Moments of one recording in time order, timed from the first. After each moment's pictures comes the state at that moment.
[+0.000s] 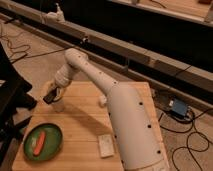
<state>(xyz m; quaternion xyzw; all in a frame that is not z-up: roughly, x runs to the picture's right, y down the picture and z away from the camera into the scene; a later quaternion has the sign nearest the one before) -0.286 0.030 0.826 -0.29 -0.50 -0.27 0.77</state>
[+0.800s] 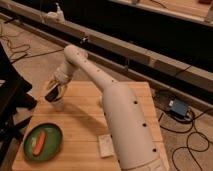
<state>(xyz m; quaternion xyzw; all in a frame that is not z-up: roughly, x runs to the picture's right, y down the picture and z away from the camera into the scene) -0.283 0.009 0.828 -0.28 -0.49 -0.28 0.78</state>
